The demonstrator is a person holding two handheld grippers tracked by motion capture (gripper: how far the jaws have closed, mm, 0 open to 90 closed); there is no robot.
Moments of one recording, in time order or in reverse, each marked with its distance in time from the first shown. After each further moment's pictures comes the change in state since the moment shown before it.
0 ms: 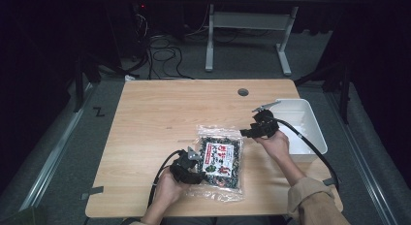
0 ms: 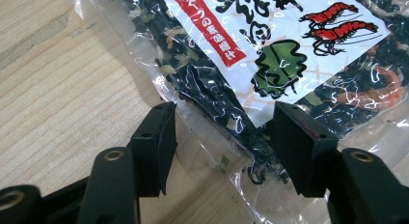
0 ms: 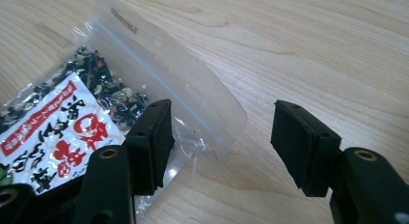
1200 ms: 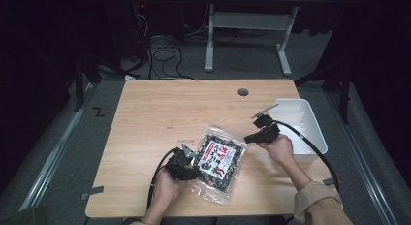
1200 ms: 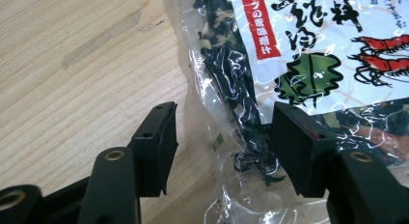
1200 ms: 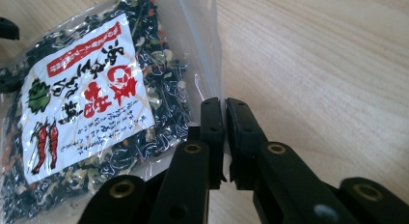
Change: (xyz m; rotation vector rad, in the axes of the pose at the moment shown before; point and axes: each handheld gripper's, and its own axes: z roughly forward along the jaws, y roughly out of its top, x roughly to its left) left arm 0.008 -0.002 -0.003 -0.017 0.160 -0.052; right arm -0.001 -0.014 -0.003 0.137 0.136 -0.011
